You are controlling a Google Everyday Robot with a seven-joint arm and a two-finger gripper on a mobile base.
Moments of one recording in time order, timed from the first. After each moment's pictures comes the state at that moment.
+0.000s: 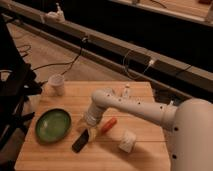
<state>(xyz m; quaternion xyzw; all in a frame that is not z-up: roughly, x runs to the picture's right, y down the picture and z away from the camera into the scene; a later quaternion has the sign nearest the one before) -0.109 0.238 0.808 -0.38 -0.36 -0.18 0.83</state>
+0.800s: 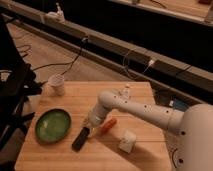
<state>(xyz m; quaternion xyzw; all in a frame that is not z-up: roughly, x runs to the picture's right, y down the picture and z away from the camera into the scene) -0.093 0.224 0.808 -0.34 -0.38 -0.15 0.85</state>
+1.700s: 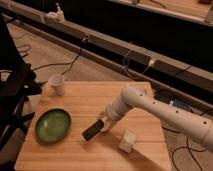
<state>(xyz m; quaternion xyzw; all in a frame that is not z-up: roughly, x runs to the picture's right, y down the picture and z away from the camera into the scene) 0.012 0.175 0.753 -0.30 -0.34 -0.04 0.89</state>
